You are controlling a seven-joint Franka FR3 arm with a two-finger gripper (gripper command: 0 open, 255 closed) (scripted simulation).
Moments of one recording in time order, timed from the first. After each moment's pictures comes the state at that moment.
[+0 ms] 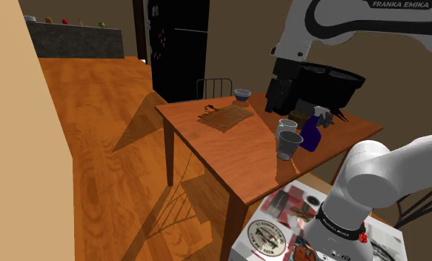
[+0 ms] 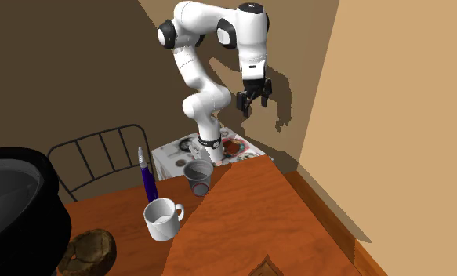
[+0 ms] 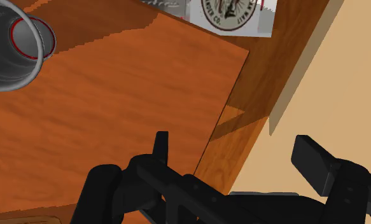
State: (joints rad) arm 0.00 -0.81 -0.06 -2.42 0.09 1.62 -0.05
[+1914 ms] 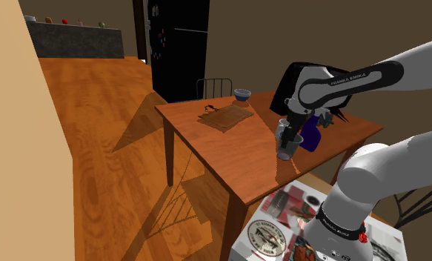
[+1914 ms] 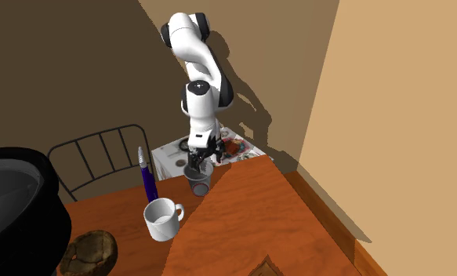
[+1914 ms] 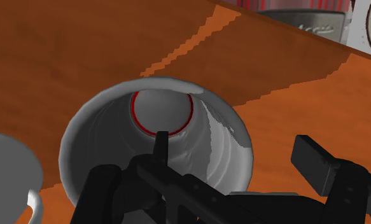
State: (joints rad) arm -0.24 -0.70 -0.42 -2.83 -0.27 2.15 -0.35
